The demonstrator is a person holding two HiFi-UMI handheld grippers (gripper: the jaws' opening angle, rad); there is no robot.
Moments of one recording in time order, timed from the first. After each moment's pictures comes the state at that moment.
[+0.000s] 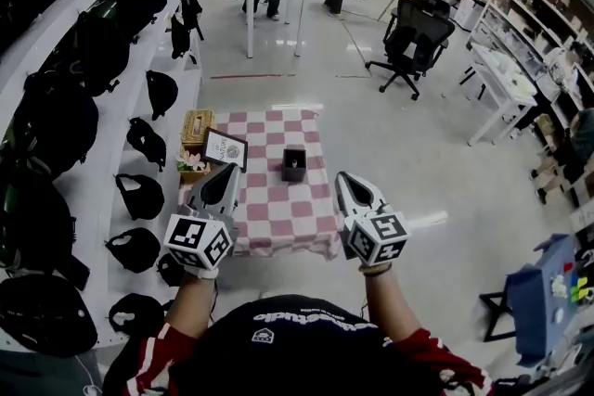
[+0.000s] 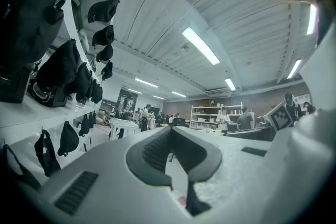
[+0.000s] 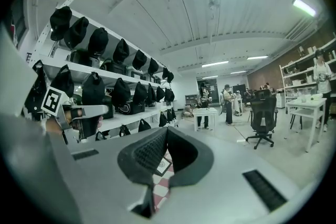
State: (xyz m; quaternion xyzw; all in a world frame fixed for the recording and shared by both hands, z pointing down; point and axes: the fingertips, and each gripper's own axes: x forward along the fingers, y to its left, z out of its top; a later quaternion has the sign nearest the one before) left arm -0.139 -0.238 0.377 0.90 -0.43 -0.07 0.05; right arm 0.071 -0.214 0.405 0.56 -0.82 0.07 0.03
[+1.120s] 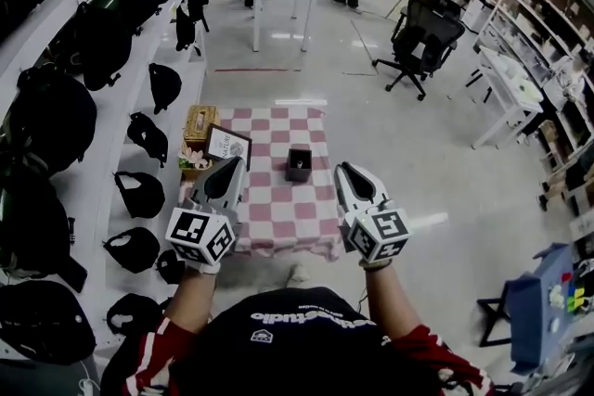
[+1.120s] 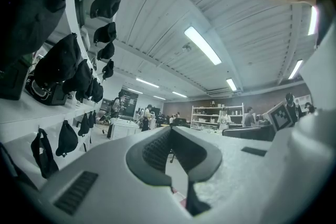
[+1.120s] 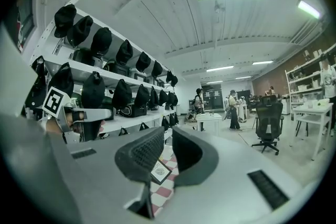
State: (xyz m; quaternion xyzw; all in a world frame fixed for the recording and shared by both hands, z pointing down) left arm -0.140 -0.265 0.384 0.90 -0.43 -0.07 0.06; right arm 0.057 -0.247 0.397 0.55 -0.83 0.03 0.02
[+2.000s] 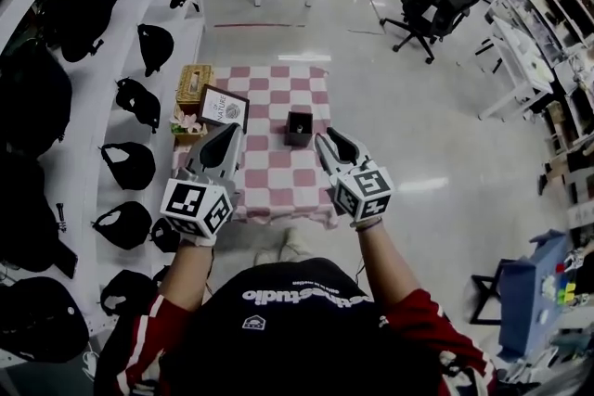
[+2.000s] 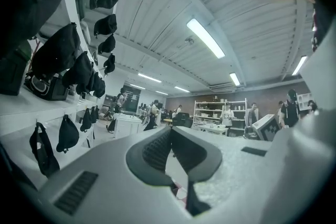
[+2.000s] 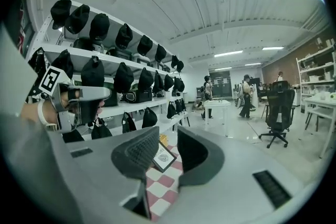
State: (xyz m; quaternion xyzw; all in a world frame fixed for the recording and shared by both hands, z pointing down) left arm -0.128 -0.293 0.412 0.89 -0.44 -0.05 0.07; right arm 0.044 -0.302 0.479 0.50 -0.86 0.07 0.07
